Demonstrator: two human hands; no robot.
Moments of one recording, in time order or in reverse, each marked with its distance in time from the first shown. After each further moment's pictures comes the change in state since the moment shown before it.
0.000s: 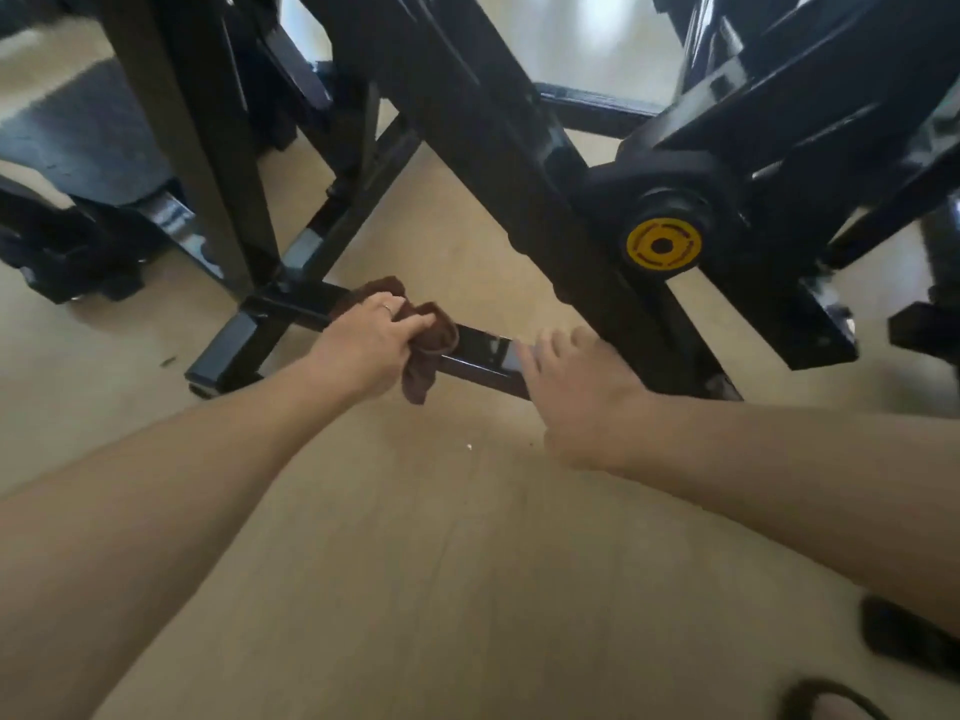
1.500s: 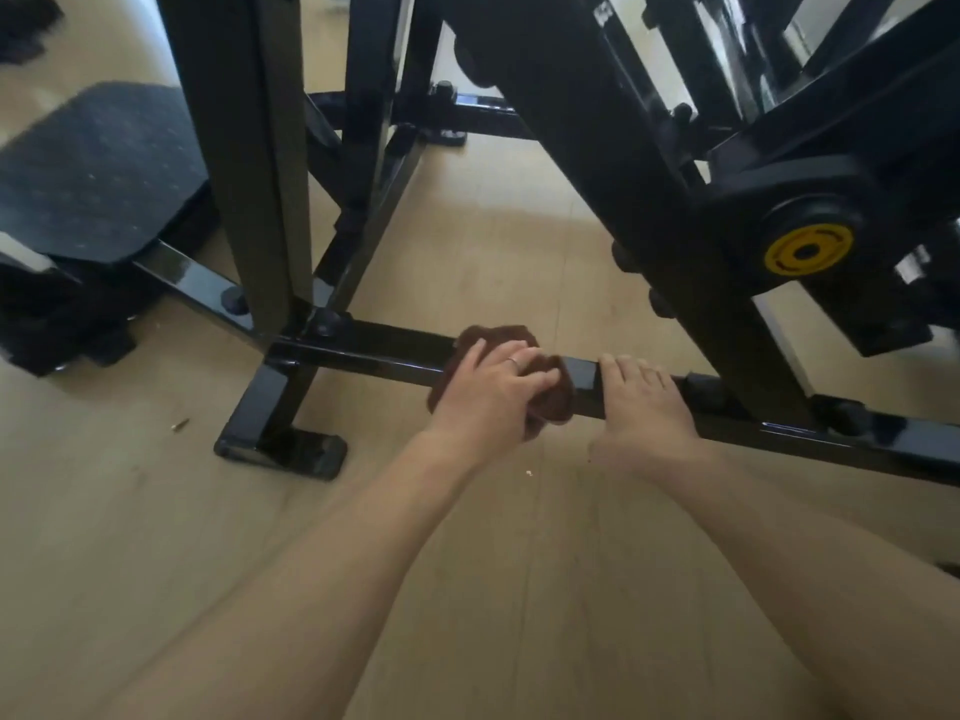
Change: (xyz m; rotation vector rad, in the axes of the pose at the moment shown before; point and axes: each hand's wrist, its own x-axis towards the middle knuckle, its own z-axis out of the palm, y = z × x) left_hand 0.005 0.027 0.031 -0.051 0.182 0.487; right_hand 0.037 -0.048 0.017 0.698 -0.045 0.563
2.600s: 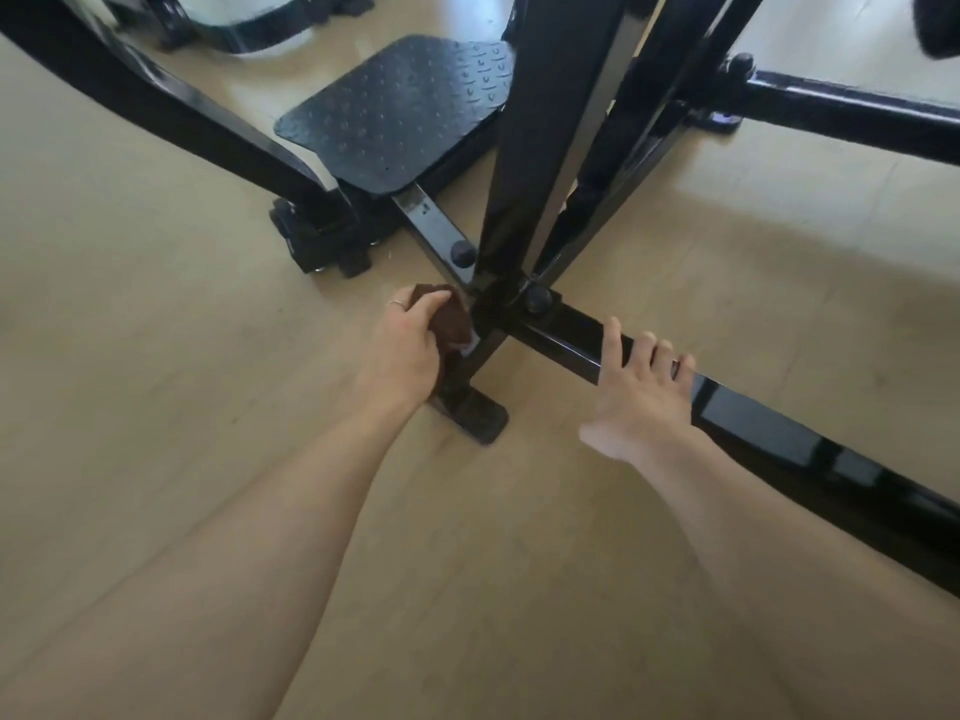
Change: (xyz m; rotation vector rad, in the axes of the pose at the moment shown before) left_hand -0.132 -0.149 -0.059 -0.255 0.359 -1.007; right_hand 0.057 -0.171 0.017 -0.108 -0.091 -0.346
